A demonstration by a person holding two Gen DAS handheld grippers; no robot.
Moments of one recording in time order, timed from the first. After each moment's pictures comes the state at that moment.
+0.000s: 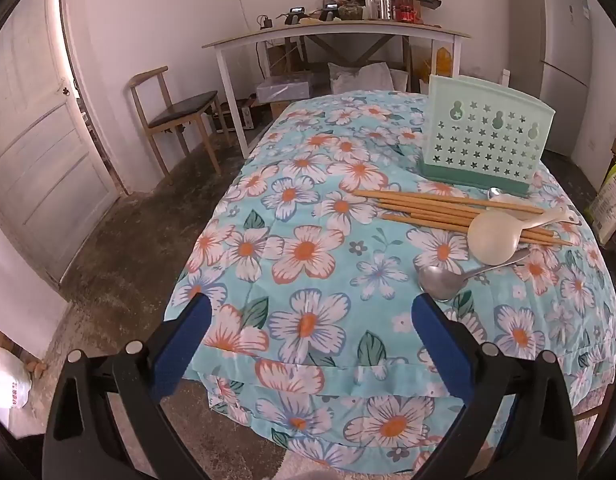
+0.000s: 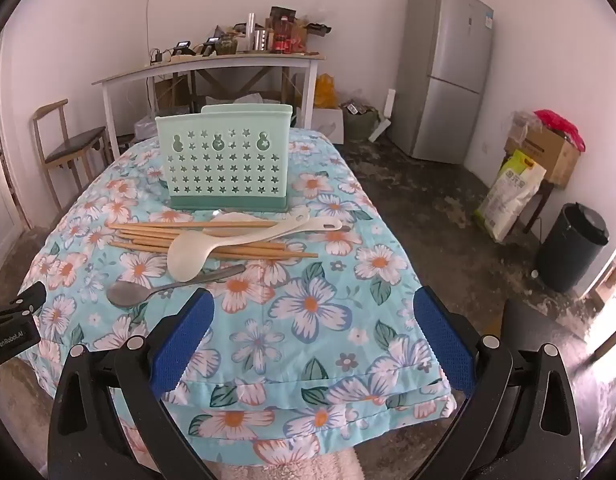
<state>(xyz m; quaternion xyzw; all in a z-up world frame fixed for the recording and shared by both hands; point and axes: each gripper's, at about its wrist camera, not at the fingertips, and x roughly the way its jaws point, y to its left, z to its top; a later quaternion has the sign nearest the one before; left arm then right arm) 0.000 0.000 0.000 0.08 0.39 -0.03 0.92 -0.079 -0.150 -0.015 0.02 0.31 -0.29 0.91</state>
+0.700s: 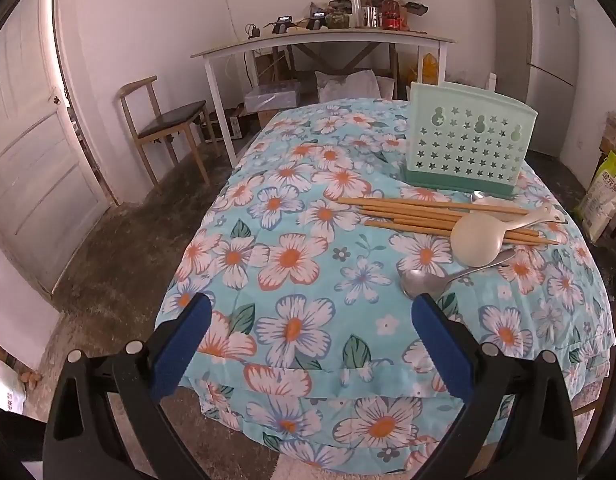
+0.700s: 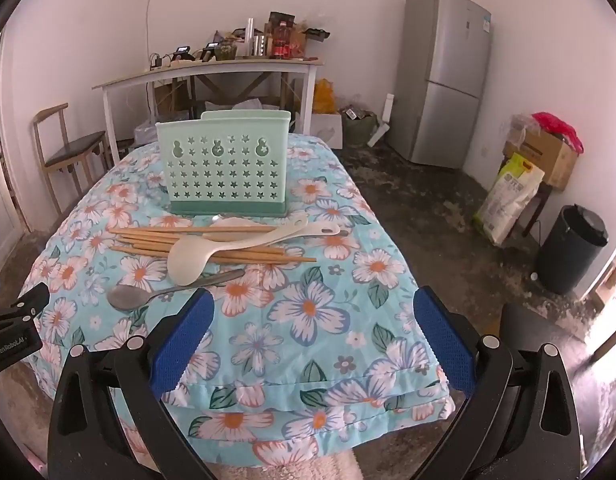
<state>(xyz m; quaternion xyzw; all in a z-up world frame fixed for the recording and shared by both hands) -0.007 -0.006 0.005 0.08 0.37 -0.05 0.92 -0.082 -0.149 -0.014 0.01 0.30 -0.29 0.91</state>
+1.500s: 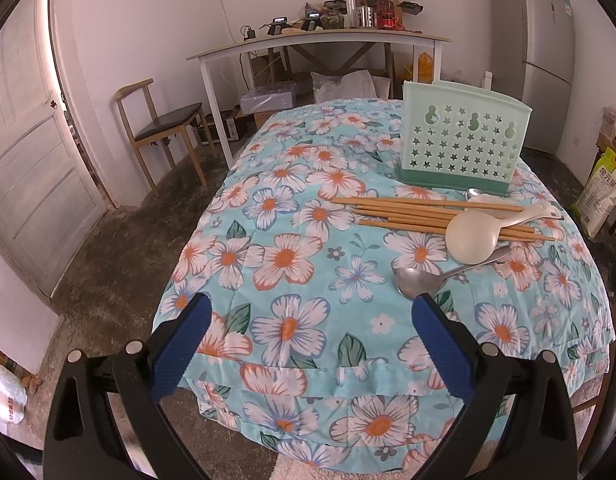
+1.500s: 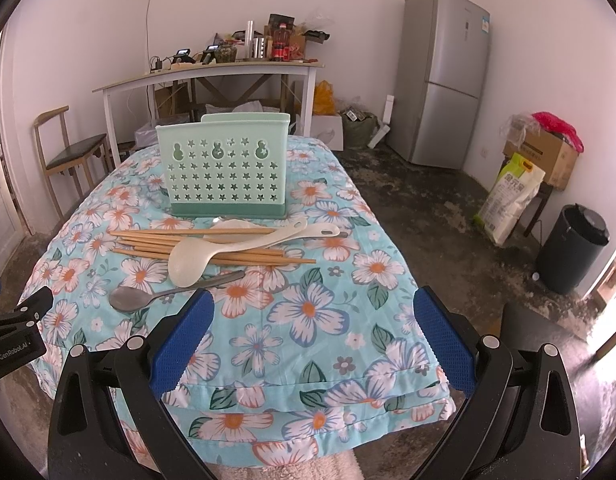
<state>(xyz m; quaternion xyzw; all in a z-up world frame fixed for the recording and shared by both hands) -0.008 -0.011 0.004 0.08 0.37 -0.06 0.92 -0.084 -0.150 -0.010 0.02 0.30 -0.29 0.91</state>
